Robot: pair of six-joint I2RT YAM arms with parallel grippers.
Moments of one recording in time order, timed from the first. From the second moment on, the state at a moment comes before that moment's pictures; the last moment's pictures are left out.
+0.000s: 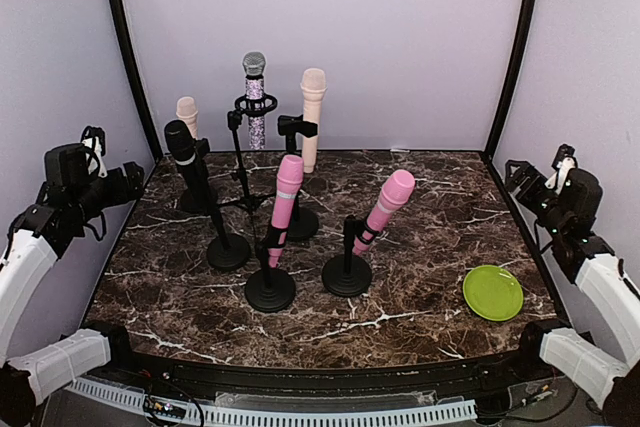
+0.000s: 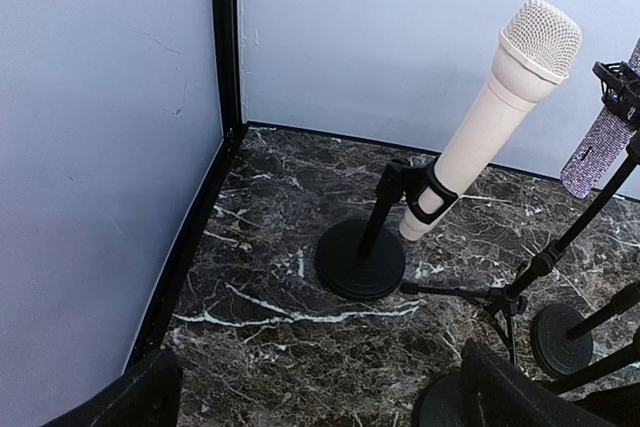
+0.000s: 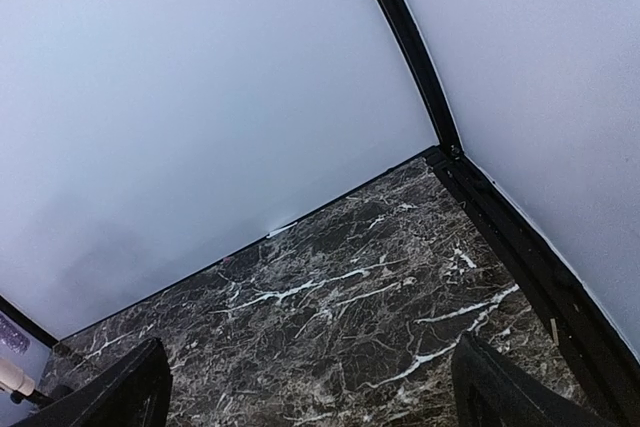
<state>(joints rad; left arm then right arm) -0.04 0.77 0.79 -0.41 -0.16 -0.17 -0.05 0.72 0.48 0.09 -0.03 0.50</state>
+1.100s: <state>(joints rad) -0.04 0.73 0.63 -0.34 -0.04 -0.18 0.40 0.83 0.99 -0.28 -0.42 0.48</state>
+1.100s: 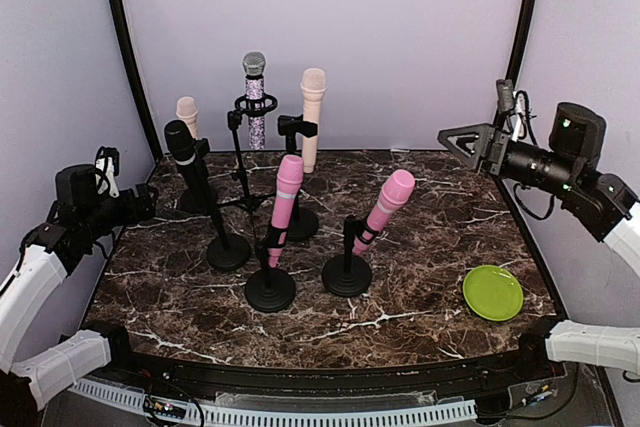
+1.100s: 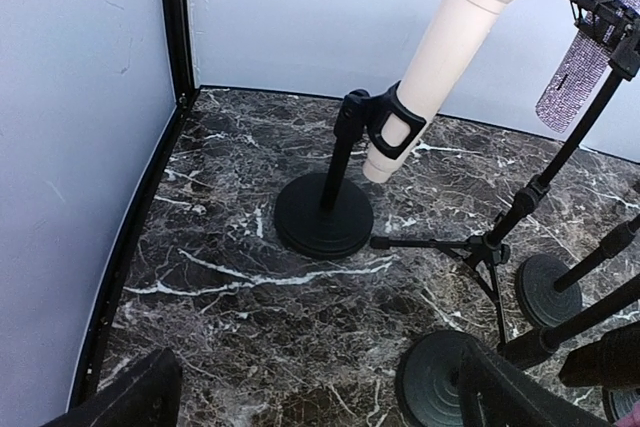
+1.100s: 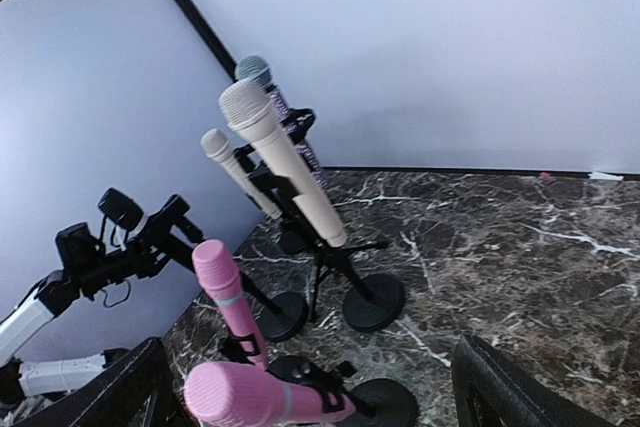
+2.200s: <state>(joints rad) -0.04 0.72 0.64 -0.38 0.02 -0.20 1.11 1.15 1.16 -0.51 0.36 0.46</state>
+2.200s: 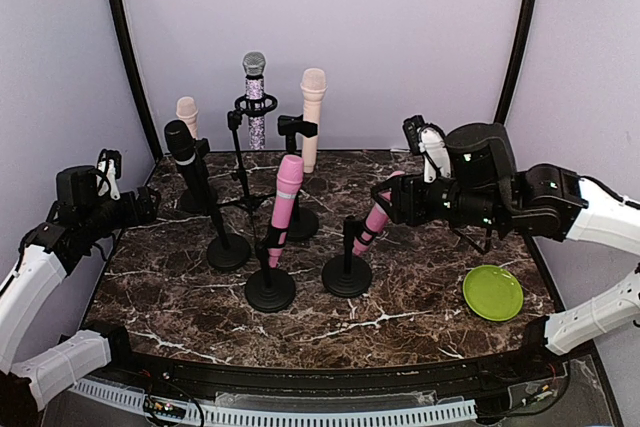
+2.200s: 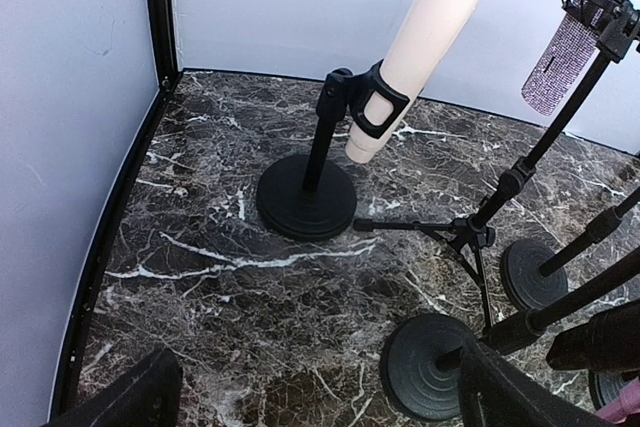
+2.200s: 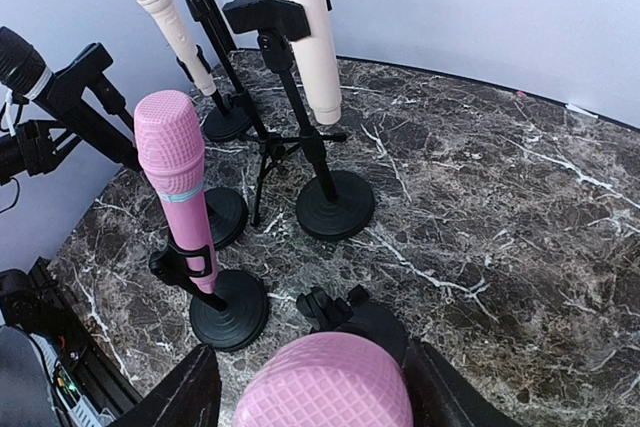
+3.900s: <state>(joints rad) -0.45 0.55 0.66 -0.53 0.62 -0.36 1.05 1.02 1.05 -0.47 -0.02 0.31</state>
